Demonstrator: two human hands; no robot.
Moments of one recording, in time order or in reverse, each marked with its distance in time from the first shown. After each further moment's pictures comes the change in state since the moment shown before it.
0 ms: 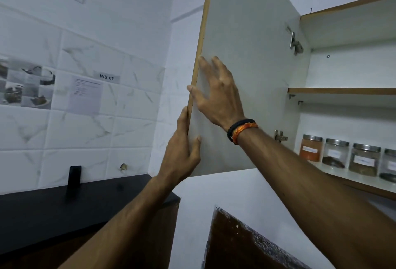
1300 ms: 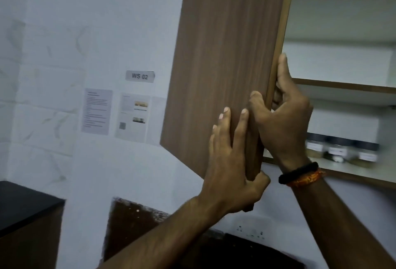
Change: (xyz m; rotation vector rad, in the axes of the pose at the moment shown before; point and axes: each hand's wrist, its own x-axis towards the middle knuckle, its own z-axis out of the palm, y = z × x) left_hand -0.056 0.193 0.222 -0.520 -0.252 0.341; right_hand -0.144 0.125 -0.232 -0.261 0.390 0.213
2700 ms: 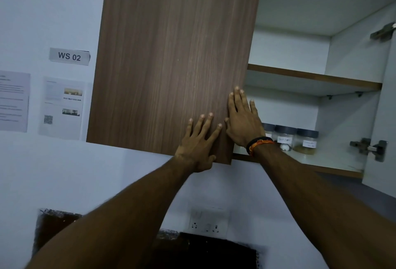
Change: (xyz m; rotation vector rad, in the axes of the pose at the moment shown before) left_hand 0.094 -0.132 0.179 0.775 -0.523 0.158; right_hand 0.011 0.266 -0.007 -0.993 -0.752 0.004
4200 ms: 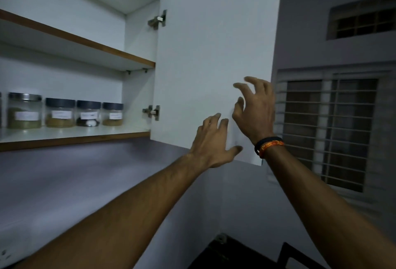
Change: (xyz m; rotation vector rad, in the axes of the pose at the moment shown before) left_hand 0.008 0.441 -0.190 -1.109 0.164 0.585; right_hand -0.315 0.236 -0.273 -0.561 0.426 0.568
